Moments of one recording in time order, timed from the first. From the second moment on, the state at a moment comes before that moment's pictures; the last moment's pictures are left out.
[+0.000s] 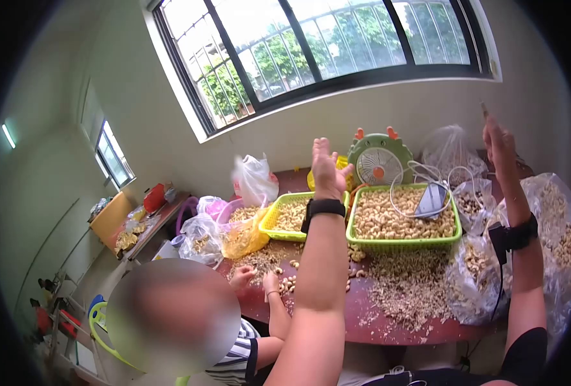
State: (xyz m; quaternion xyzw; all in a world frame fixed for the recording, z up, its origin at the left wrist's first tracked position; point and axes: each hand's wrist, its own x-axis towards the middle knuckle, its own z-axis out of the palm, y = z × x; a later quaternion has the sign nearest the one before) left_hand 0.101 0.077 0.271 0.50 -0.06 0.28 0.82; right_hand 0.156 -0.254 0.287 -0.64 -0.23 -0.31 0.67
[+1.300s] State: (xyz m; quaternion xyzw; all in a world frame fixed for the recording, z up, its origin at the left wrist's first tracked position) left_hand -0.111 0.000 0.091 0.28 0.09 -0.17 0.94; right_hand 0.040 -0.273 0.122 -0.72 -0.34 0.22 0.57
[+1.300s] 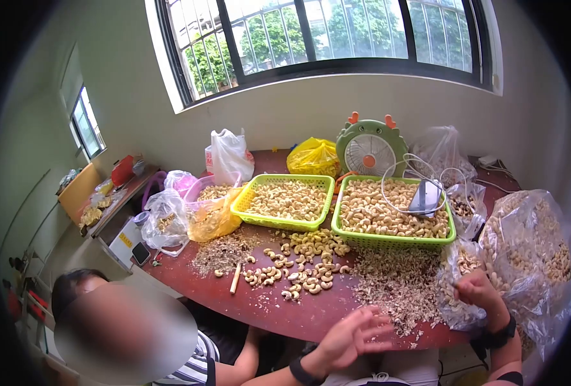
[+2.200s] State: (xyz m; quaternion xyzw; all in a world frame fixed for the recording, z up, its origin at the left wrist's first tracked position) left_hand 0.030 0.043 0.118 0.41 0.07 0.09 0.91; right_hand 0.134 -0.195 0.121 -0.76 -0.30 0.06 0.57
